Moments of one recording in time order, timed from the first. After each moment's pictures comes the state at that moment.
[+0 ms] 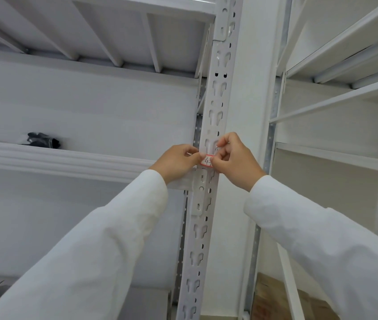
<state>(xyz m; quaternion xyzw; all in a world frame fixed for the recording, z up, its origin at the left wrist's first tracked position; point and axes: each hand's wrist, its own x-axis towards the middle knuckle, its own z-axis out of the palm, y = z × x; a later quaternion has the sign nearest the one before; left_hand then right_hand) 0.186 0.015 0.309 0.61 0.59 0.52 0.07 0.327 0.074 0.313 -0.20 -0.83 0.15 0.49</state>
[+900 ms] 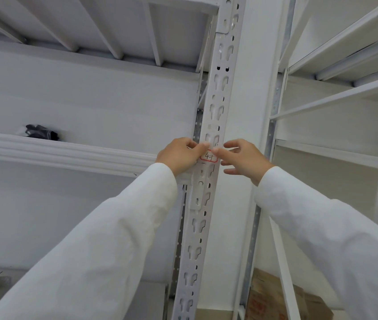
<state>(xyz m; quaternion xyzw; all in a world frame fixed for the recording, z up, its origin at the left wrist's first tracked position) 0.194 0.021 0.308 0.57 0.63 0.53 0.02 0.338 0.093 0.318 -0.29 -0.78 0.32 0.46</state>
